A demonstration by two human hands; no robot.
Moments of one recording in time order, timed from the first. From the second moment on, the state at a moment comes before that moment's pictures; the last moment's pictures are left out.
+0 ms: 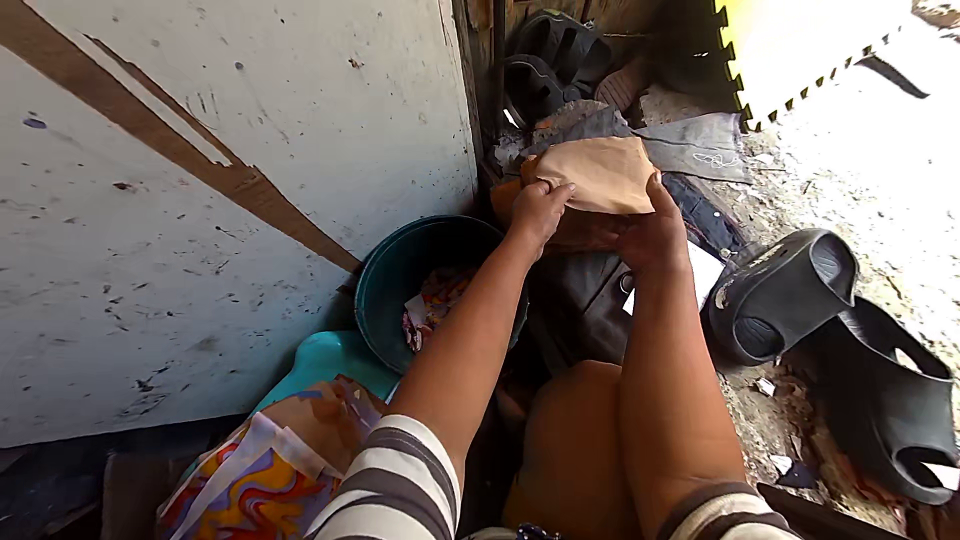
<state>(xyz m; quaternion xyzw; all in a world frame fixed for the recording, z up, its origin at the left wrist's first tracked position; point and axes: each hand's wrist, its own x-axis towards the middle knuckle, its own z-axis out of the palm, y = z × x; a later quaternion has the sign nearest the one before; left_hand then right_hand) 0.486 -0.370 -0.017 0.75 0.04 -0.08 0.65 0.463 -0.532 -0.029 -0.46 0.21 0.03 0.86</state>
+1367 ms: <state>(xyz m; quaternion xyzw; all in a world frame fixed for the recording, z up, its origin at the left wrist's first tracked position) 0.122 -0.120 0.035 0.52 0.16 0.22 0.81 0.254 -0.271 0.057 -0.49 -0.26 0.28 0.79</state>
